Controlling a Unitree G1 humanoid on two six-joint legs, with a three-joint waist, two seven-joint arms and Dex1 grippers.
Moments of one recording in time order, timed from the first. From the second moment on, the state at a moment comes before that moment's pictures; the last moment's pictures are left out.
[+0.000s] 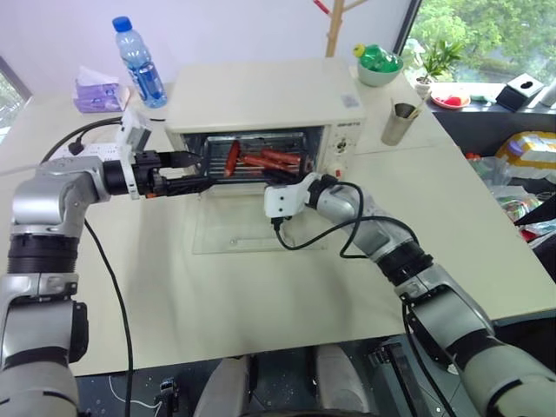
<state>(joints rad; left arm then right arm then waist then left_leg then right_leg) -0.77 0.78 0.05 0.32 -0.49 0.64 -1.24 -0.82 -0.35 0.46 0.42 -0.60 -0.27 0.39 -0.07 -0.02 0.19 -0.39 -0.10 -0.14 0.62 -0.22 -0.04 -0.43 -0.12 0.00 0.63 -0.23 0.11</state>
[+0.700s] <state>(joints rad) -0.80 0.77 0.05 0.36 -0.46 0.64 -1.28 -0.52 -0.53 0.37 -0.03 -0.53 -0.28 0.51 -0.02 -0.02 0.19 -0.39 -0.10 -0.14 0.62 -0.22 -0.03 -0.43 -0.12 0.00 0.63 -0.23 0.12</state>
